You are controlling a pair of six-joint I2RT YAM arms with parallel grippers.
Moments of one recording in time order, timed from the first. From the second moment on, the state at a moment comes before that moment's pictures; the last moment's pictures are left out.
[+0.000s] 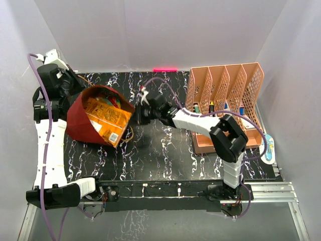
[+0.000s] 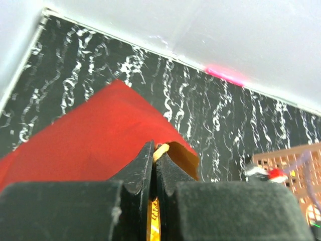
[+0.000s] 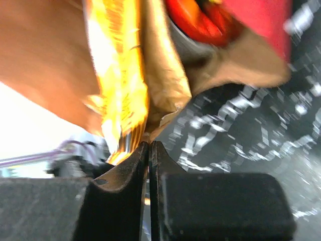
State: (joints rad) left arm 0.09 1.18 1.49 -0.66 0.09 -0.36; right arm 0.82 1.94 1.35 0.01 -0.41 0.74
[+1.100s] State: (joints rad) left arm 0.09 1.20 1.60 -0.81 -0.21 -0.27; right arm 0.99 1.69 1.42 -0.07 -0.44 0.83
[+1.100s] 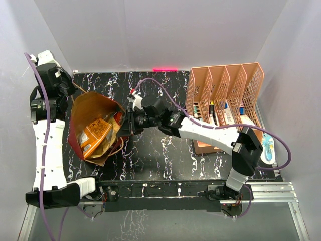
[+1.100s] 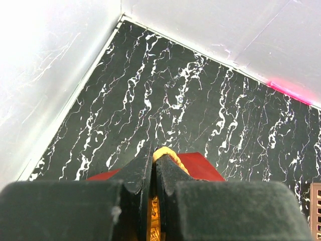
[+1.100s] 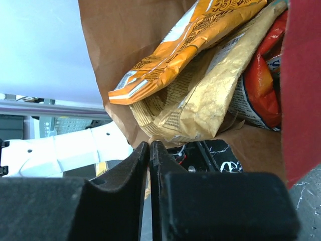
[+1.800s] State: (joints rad) left arm 0.09 1.37 1.73 -0.86 -0.24 -0.30; right arm 0.99 1.66 1.53 -0.23 -0.41 0.76
